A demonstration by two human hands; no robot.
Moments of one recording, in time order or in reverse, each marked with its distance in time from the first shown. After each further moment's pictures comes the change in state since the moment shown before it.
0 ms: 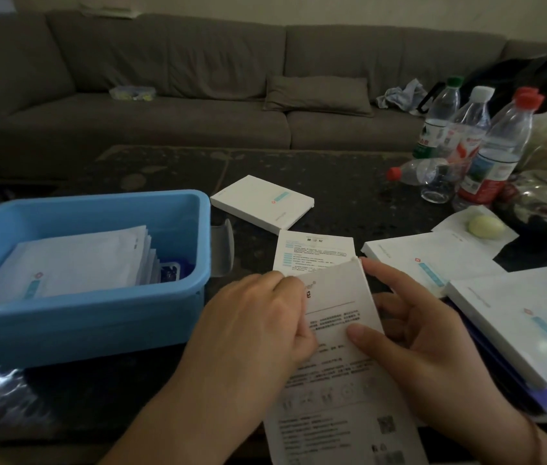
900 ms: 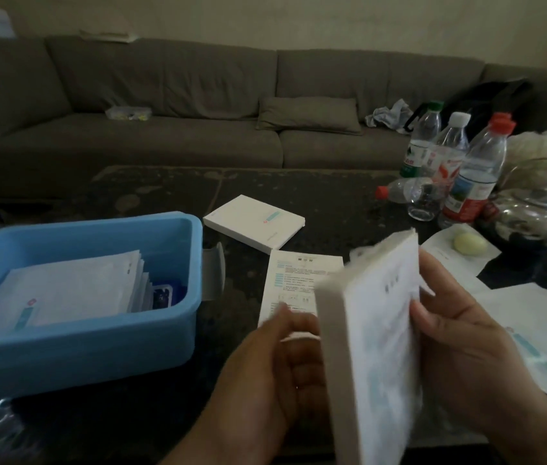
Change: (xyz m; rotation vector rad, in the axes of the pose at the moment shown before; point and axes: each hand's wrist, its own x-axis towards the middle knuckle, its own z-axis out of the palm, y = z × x) left_hand 0.010 0.002 0.046 -1.827 -0.123 -0.620; right_hand 0.012 -0.004 -0.038 0.677 -0.043 -0.038
